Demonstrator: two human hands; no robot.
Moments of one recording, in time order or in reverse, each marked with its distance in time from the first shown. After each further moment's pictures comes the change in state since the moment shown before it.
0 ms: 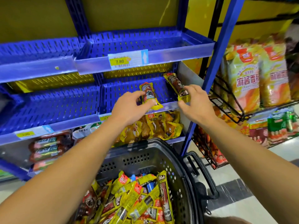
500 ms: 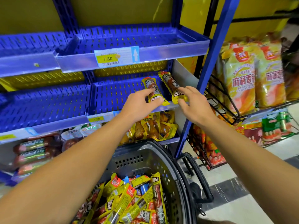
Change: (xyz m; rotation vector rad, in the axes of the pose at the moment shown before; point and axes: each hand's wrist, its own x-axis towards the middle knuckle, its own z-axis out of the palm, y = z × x) left_hand 0.034 0.019 0.040 -0.158 -0.002 0.139; right_hand 0.008 0.019 0.001 0.041 -0.020 -0.044
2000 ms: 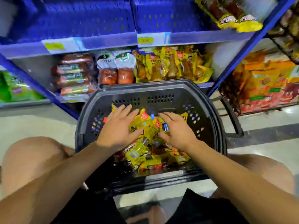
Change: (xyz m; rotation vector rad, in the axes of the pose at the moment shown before) left_hand -0.280 -0.174 -0.016 0.450 -0.330 -0.161; right_hand -0.229 -0.107 0.178 -0.075 -0.601 -0.165
